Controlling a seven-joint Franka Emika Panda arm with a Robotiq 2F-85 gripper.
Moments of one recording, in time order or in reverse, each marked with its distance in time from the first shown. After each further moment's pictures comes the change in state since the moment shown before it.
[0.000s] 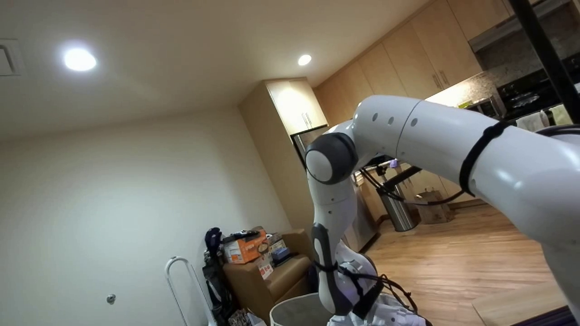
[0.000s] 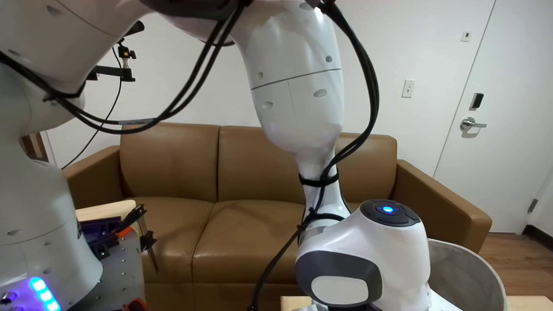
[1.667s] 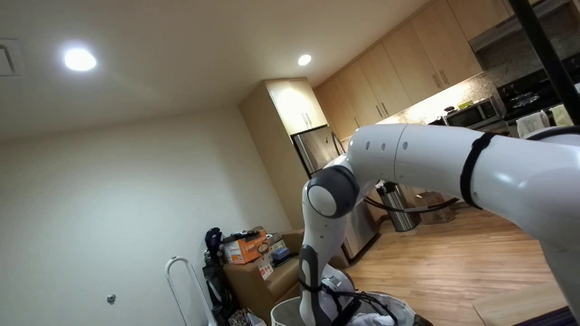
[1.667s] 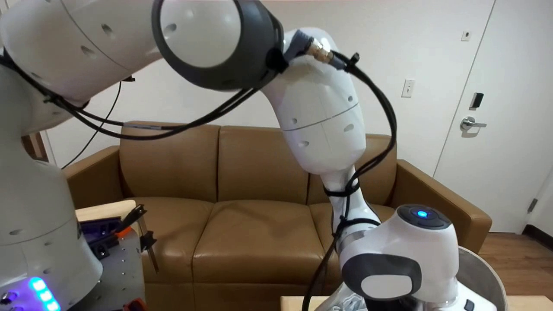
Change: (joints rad) arm 0.044 0.205 0.016 0.362 -0.014 -0.150 0.130
